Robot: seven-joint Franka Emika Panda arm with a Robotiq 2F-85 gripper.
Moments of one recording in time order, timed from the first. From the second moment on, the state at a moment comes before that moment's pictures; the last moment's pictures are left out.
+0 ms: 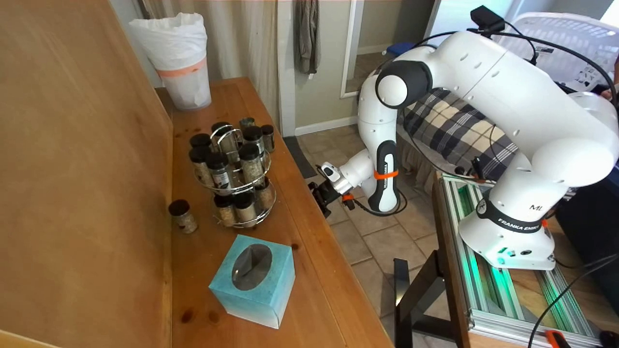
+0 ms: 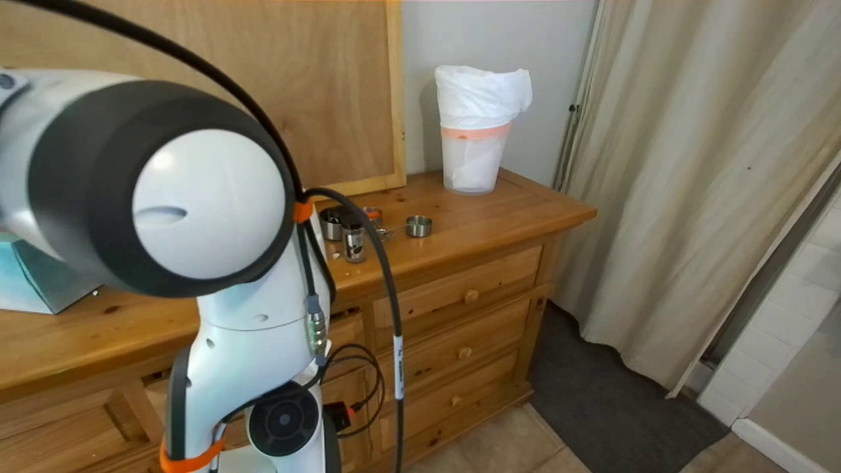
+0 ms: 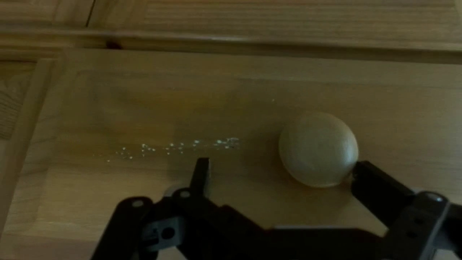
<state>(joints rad) -0.45 1.23 -0.05 -2.01 -0.96 4.14 -0.16</state>
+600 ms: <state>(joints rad) -0.38 1.26 -0.07 -1.89 -1.04 4.07 0.05</state>
